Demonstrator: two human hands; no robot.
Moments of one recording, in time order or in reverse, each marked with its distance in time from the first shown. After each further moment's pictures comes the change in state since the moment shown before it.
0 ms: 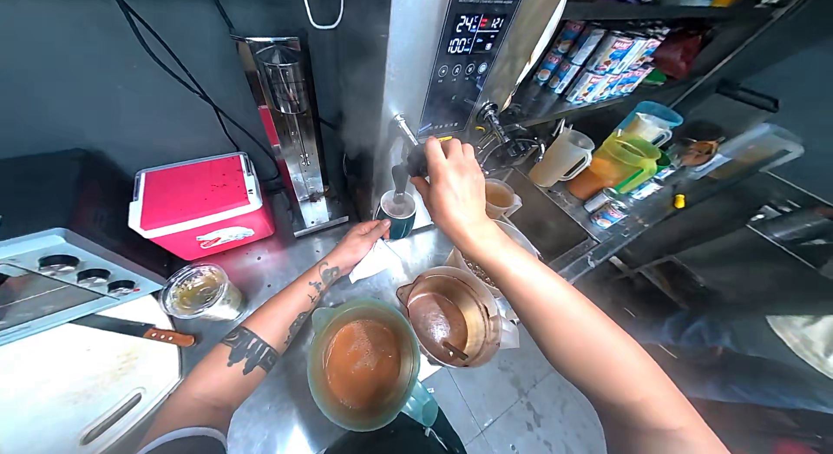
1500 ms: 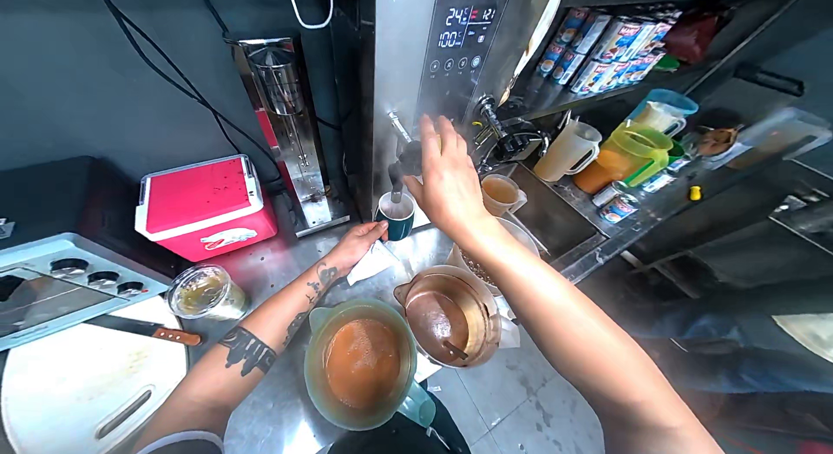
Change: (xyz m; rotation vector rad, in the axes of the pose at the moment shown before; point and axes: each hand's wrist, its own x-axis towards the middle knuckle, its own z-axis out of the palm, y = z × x) left_hand 0.000 0.000 0.003 -0.062 -0.011 -0.058; right_hand 0.005 0.005 -0.006 0.072 -0.137 0.036
